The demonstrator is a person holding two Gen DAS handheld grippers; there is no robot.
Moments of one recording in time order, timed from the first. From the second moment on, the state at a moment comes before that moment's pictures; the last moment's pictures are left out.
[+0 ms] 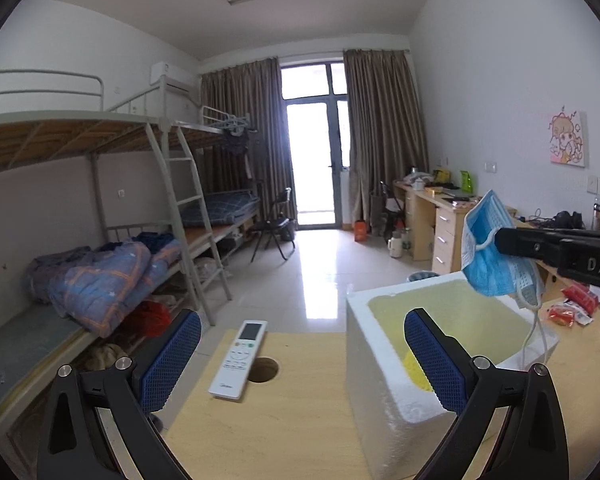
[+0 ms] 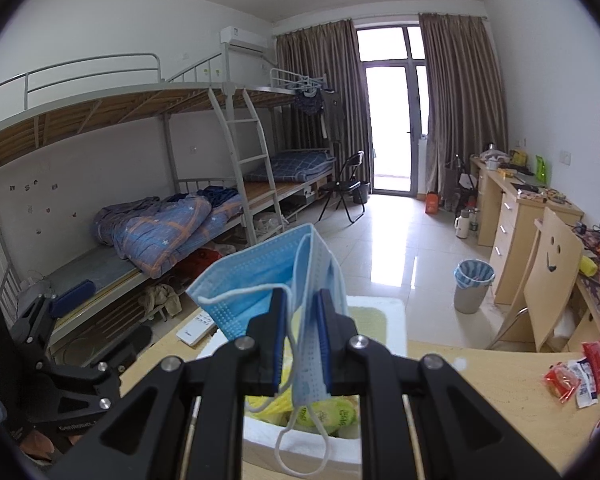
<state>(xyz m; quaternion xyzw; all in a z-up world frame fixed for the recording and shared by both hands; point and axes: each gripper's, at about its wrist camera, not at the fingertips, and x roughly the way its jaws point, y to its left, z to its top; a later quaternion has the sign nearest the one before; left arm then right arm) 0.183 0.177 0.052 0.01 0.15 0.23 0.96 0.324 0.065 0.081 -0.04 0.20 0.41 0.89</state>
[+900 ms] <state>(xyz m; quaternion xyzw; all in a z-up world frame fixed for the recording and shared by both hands) 0.177 0.182 0.050 0.00 0.15 0.22 0.96 0.341 0.089 0.063 -0.06 0.24 0.38 0.89</state>
